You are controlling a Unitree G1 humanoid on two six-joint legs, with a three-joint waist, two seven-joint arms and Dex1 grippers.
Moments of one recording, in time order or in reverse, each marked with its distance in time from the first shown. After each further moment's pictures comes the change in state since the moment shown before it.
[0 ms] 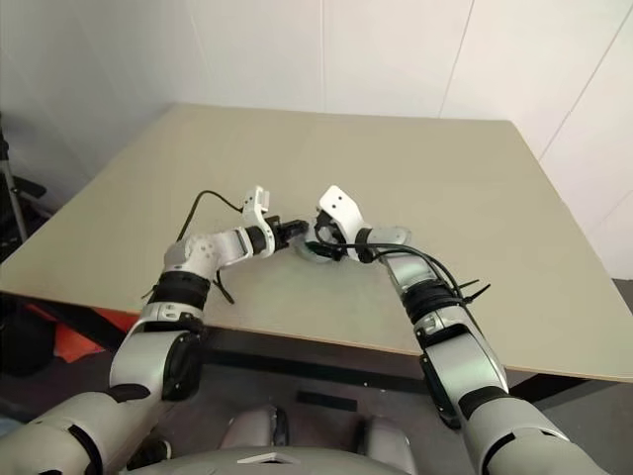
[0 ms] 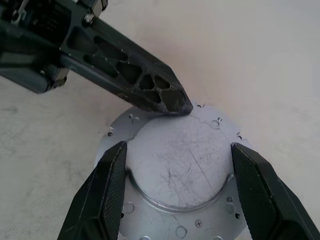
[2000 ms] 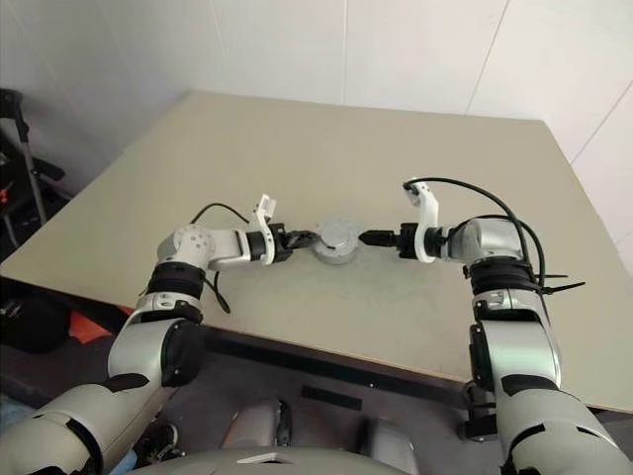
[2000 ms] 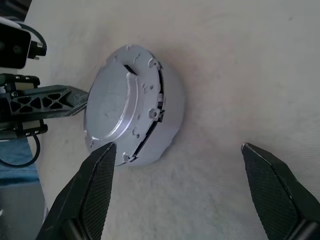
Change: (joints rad) left arm -0.003 -0.008 0.089 0.018 -0.075 0.228 -0.109; right arm -0.059 -0.221 -0.322 -0.018 0.330 0.906 0.135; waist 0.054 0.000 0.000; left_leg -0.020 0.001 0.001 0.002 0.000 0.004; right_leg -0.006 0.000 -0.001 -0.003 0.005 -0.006
